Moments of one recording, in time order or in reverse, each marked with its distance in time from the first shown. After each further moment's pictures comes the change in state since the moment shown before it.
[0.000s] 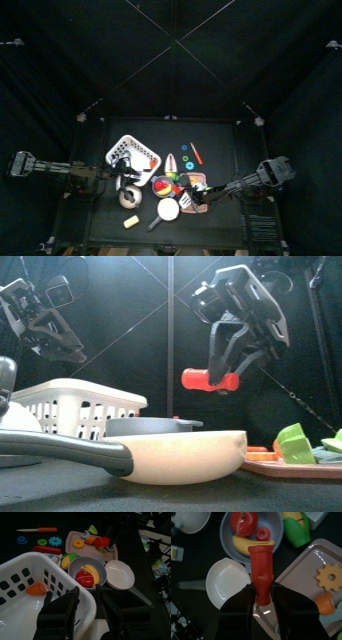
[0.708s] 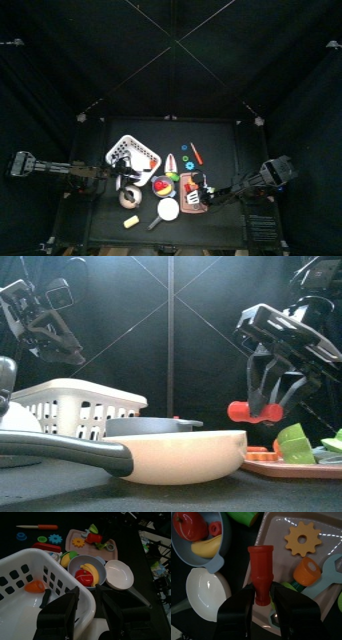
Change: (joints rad) left arm 0.003 0.000 0.008 -0.015 0.000 0.003; right arm 0.049 -0.005 0.092 -0.015 0.015 0.308
